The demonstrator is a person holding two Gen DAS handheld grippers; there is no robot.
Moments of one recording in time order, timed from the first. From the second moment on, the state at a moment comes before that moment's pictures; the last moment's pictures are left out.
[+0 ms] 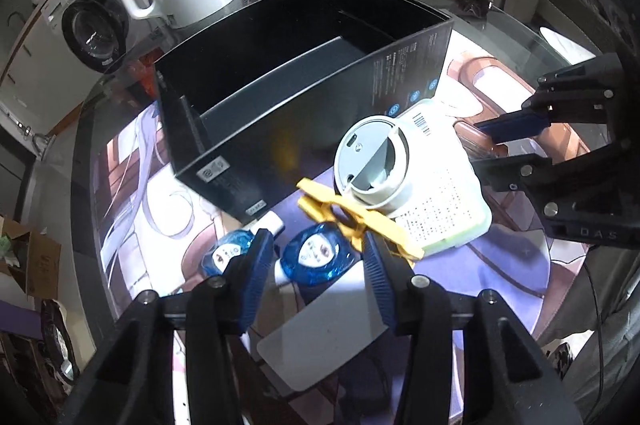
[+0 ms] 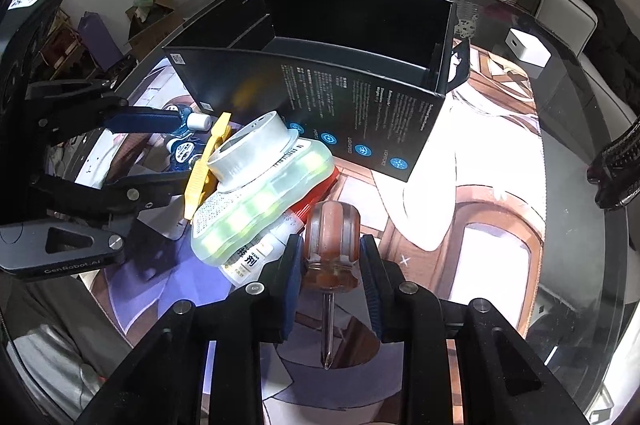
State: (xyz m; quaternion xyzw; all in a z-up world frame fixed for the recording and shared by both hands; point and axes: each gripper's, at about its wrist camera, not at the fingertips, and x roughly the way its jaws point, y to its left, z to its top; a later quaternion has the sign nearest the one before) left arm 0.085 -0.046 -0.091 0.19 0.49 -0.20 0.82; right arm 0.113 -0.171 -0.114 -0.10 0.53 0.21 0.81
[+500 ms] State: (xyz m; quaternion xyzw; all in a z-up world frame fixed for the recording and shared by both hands) left arm 0.072 -0.035 -0.092 0.21 0.52 -0.20 0.81; right arm 0.115 -0.173 -0.115 -0.11 0.53 0.21 0.81
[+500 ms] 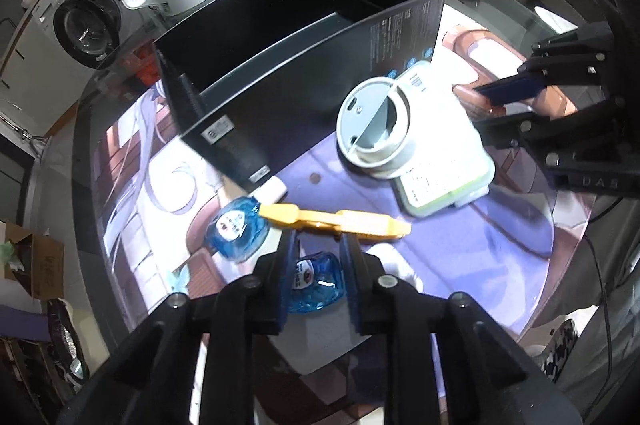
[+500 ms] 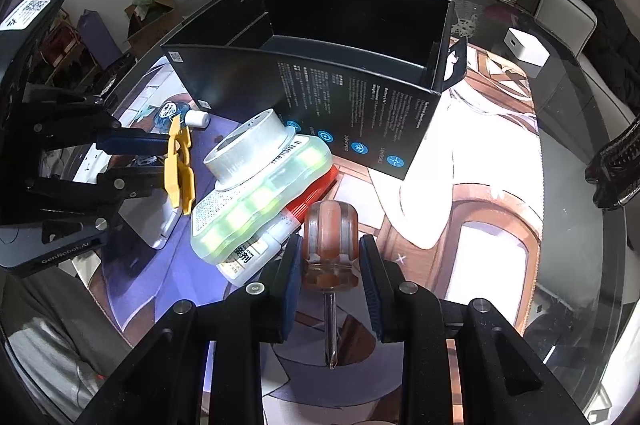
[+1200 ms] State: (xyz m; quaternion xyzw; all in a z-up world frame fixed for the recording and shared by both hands) left arm 0.050 -0.027 -0.098 0.23 0.53 -0.21 0.79; right arm 0.112 -0.172 -0.119 -0.11 0.54 0.21 0.81
